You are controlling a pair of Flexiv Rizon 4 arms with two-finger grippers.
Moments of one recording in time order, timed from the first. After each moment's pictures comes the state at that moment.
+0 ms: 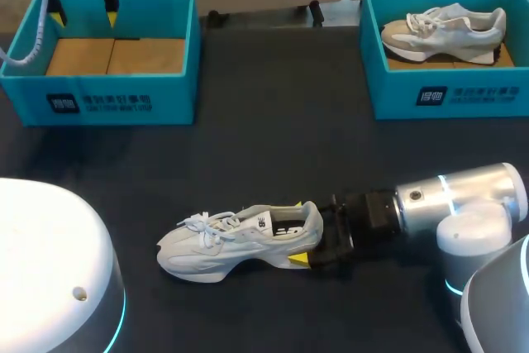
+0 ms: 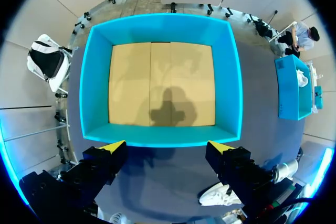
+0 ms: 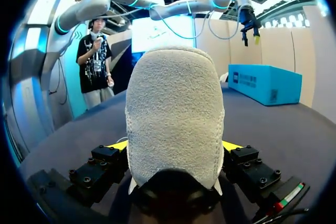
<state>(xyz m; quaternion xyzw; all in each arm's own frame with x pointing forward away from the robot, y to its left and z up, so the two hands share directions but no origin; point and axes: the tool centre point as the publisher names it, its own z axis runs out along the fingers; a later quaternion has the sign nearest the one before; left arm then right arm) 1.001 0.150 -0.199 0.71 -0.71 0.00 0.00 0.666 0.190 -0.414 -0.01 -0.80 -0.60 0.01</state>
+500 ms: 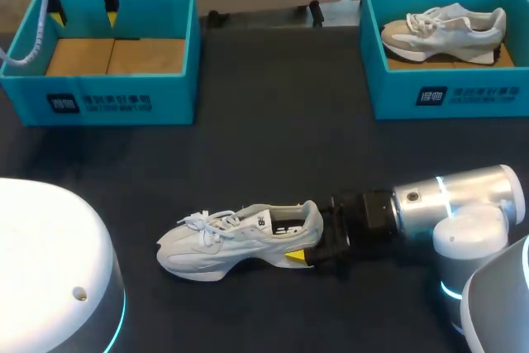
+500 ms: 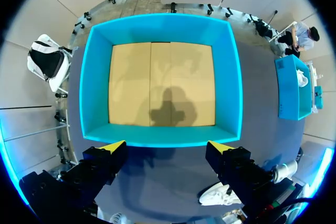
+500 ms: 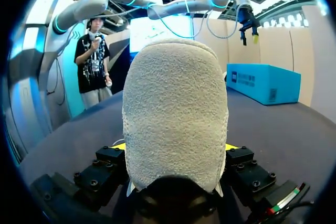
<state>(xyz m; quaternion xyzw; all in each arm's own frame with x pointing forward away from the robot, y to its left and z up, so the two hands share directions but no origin) 1.001 0.150 -0.199 0.71 -0.71 0.00 0.00 0.669 0.193 -0.416 -0.01 -0.80 -0.60 0.01</state>
